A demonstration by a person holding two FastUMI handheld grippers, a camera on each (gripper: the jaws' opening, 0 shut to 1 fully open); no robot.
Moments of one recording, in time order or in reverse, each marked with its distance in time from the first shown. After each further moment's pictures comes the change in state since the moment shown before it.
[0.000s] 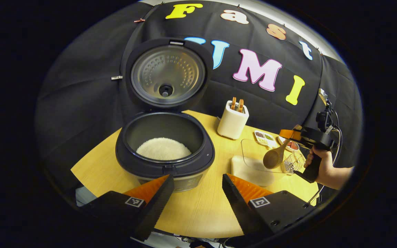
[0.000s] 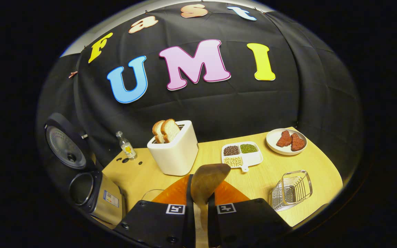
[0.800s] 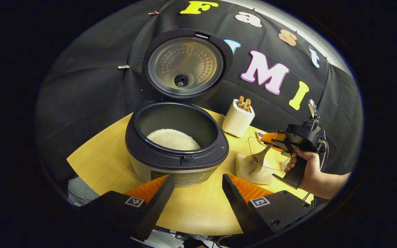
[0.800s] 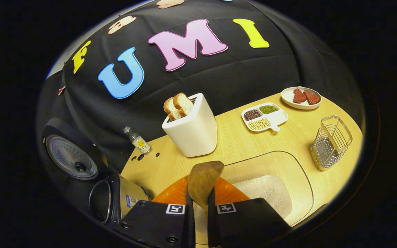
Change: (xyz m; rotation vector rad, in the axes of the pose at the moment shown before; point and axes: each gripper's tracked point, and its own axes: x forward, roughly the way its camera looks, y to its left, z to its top) left arm -0.006 0.027 -0.008 -0.090 0.009 -0.021; right arm 0.017 0.085 -0.062 0.282 0.160 0.037
